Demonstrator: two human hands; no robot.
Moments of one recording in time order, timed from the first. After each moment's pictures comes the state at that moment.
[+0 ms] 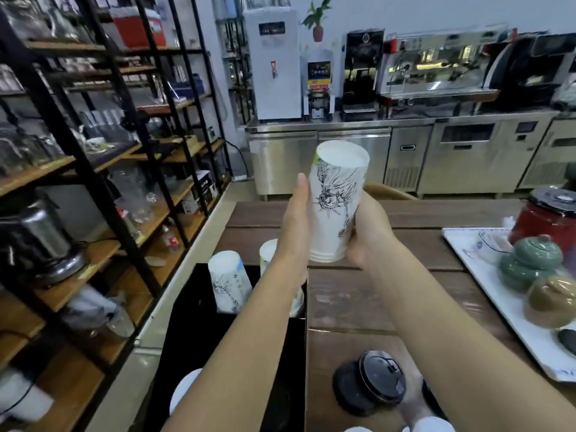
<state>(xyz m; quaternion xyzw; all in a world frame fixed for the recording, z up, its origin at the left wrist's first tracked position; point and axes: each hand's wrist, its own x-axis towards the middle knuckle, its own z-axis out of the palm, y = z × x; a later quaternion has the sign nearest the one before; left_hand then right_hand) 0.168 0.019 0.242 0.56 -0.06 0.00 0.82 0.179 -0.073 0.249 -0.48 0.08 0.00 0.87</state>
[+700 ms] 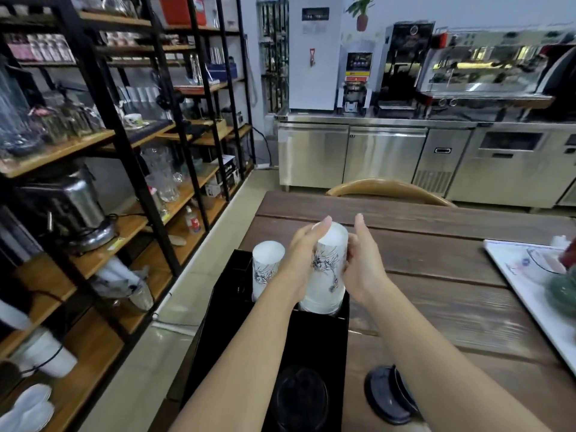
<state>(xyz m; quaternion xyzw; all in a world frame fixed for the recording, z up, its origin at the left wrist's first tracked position) 0.188 0.100 0.181 0.60 0.05 -0.10 0.79 0.199 -0.007 0.170 -0.51 0.09 0.10 0.85</state>
